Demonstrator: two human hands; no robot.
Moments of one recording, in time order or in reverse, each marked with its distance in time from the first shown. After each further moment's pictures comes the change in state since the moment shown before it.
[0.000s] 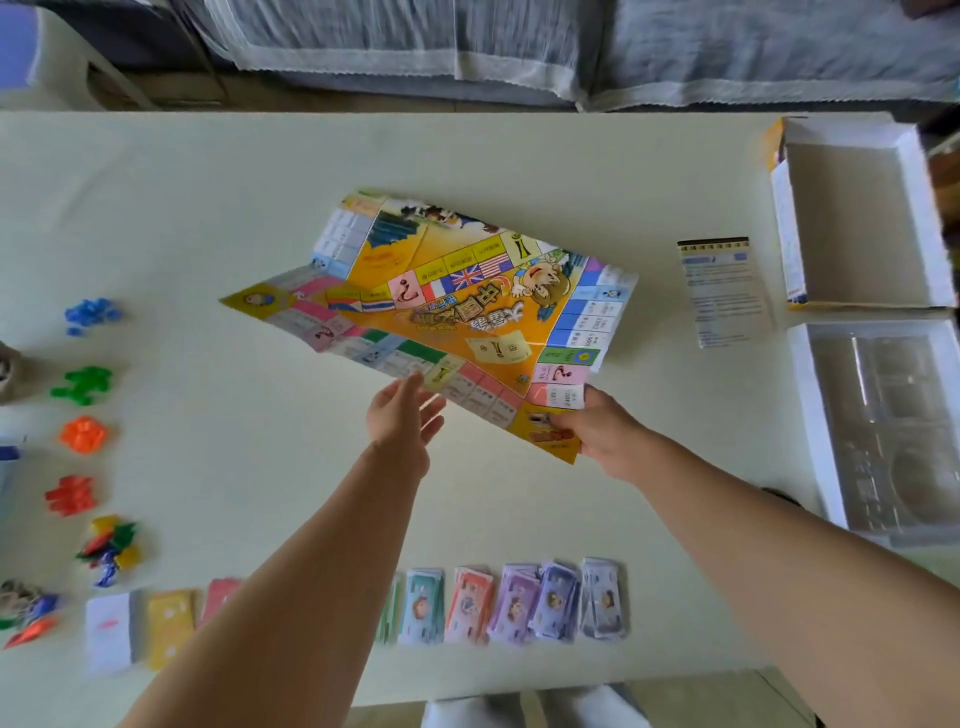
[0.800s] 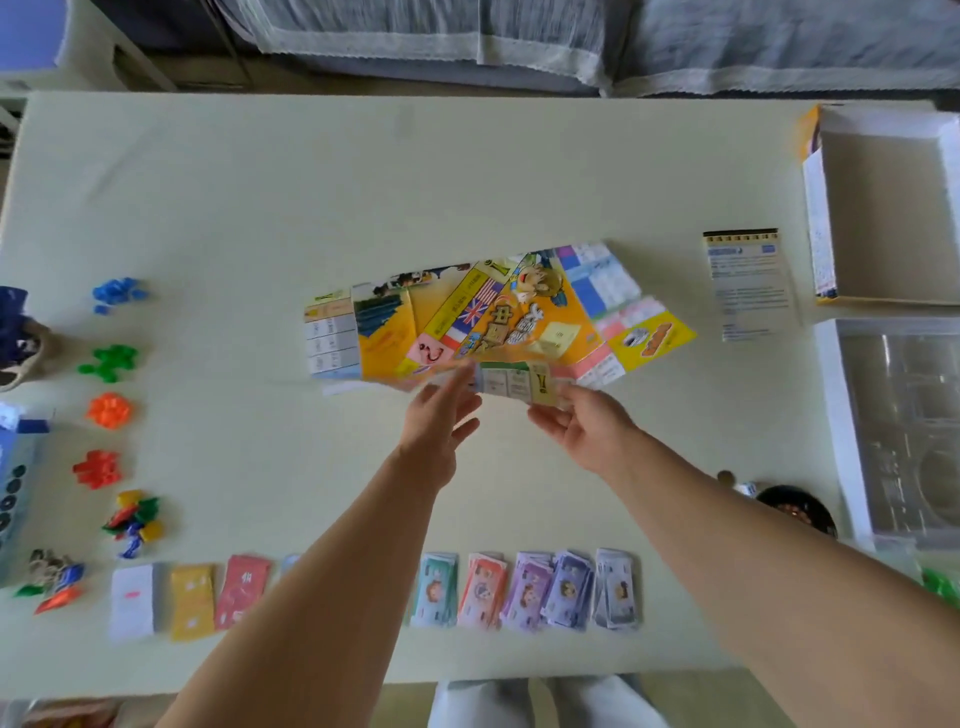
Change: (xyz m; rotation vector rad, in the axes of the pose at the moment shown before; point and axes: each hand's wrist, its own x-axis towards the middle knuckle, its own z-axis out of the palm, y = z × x) left_hand -0.014 -0.014 -0.007 0.115 -0.236 0.010; right_hand -0.007 -0.006 0.035 0.622 -0.007 0.107
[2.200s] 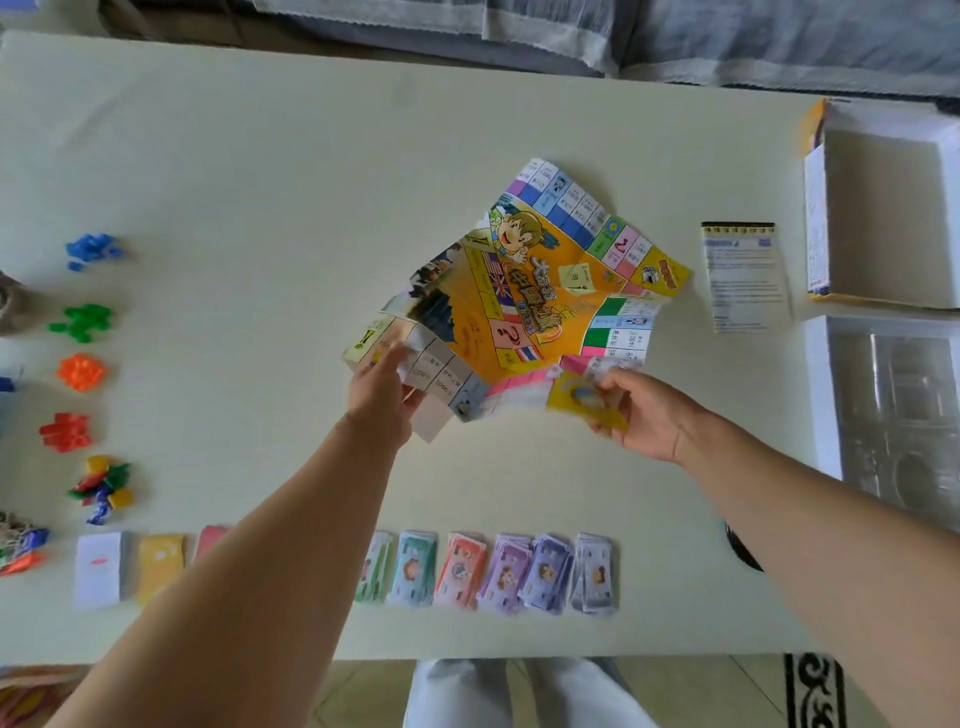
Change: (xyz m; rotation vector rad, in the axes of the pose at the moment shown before) left_hand 0.020 0.008 -0.028 -0.226 0.220 0.000; right_hand -0.026 -0.037 -0.053 -0.181 -0.143 0.079
